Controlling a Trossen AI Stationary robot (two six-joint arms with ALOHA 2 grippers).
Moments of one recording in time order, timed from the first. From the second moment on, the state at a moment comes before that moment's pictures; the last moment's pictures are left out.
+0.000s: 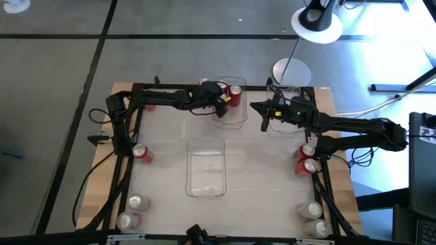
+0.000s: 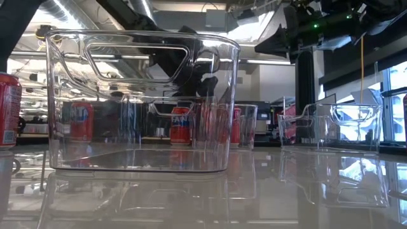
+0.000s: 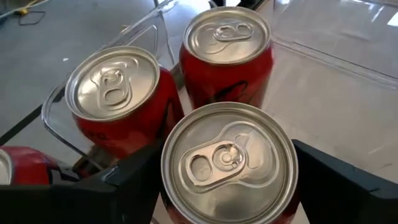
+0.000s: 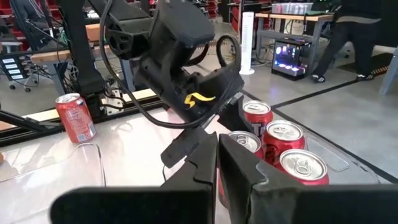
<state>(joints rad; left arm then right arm) 0.43 1.86 1.22 0.00 -0.24 -0.05 -0.32 1.01 0.56 0.34 0.05 0.06</state>
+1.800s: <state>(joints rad) 0.25 1.38 1.24 -0.41 -0.33 -0.03 -0.21 1.03 1.23 -1.39 0.13 0.44</state>
